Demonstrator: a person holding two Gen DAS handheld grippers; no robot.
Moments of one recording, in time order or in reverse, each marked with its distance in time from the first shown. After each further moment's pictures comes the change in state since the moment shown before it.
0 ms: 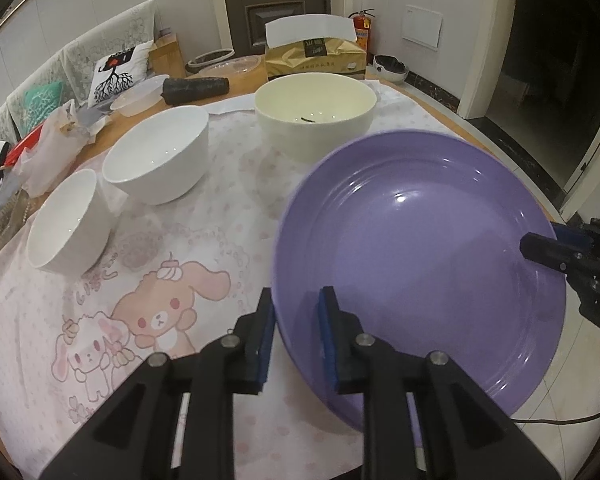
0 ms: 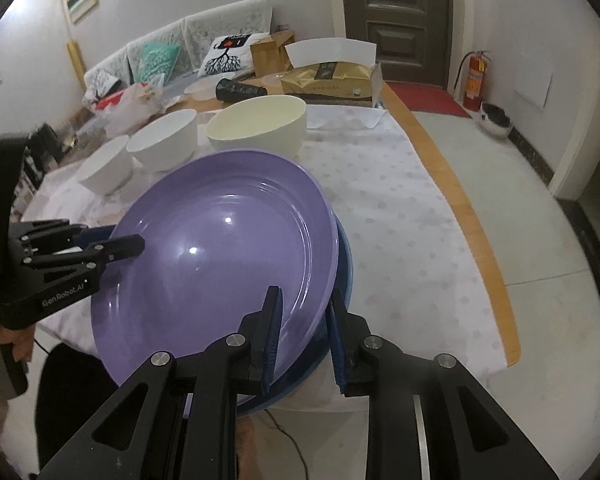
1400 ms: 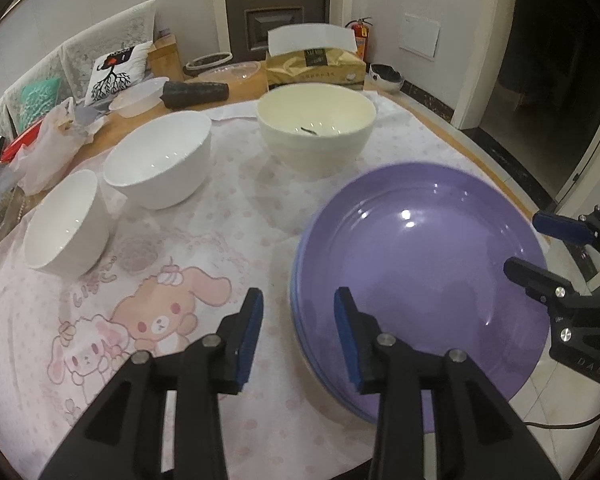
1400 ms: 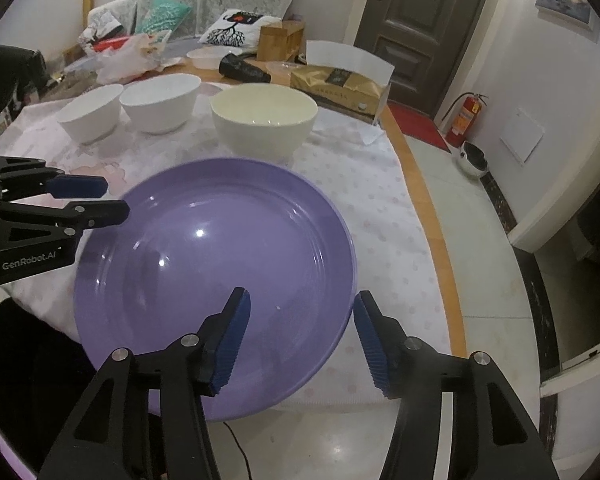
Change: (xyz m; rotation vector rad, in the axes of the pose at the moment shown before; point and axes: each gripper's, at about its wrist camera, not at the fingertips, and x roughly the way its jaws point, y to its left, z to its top) left arm -0.009 0.010 0.003 -0.032 -0.032 -0.041; right arm -0.001 0.035 0.009 -0.202 0.017 -0.180
